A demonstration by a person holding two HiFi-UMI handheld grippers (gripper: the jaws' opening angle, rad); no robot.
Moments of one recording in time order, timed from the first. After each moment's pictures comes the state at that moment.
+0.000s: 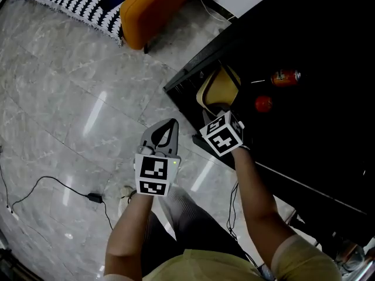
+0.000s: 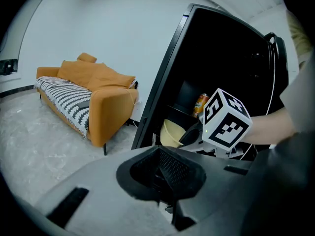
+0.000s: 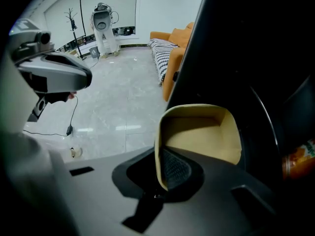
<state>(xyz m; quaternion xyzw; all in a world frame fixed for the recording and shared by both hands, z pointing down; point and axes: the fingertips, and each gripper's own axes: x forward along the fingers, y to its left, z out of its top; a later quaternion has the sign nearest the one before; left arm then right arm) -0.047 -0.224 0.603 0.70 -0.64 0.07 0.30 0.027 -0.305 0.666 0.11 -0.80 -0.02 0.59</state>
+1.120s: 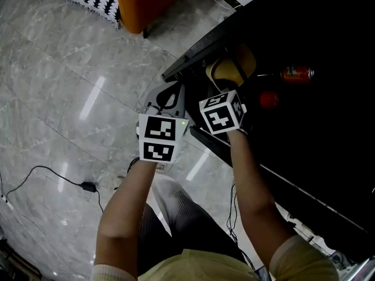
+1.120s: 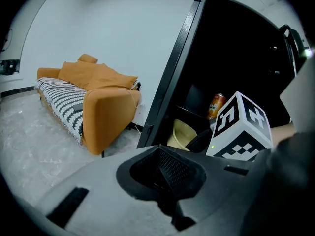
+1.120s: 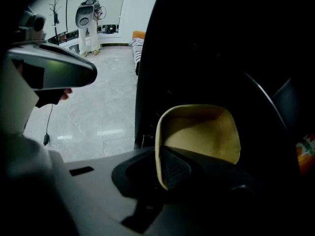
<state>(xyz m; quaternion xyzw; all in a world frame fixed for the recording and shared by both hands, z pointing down) -0.063 -0.302 0.624 0.69 -0.66 0.06 0.29 0.020 -0.369 0.681 0.22 -0.79 -0.04 0.57</state>
